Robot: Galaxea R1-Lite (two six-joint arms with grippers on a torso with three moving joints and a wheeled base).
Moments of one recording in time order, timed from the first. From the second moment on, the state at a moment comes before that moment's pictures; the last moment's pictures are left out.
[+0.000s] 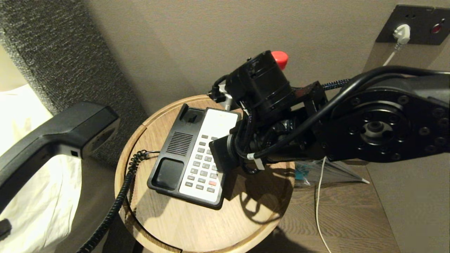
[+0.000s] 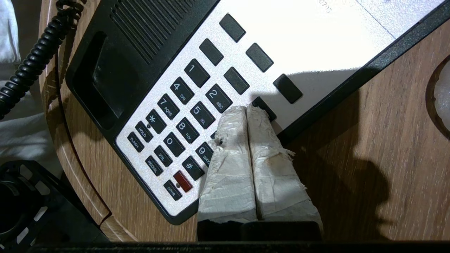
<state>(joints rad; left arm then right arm) -0.43 0.52 -0.63 0.02 -0.40 -1.00 0.95 1.95 -1.67 0.39 -0.19 0.23</state>
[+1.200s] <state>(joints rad) -0.43 0.51 -0.63 0.02 -0.41 -1.00 0.96 1.93 -1.73 0.42 -0.19 0.25</state>
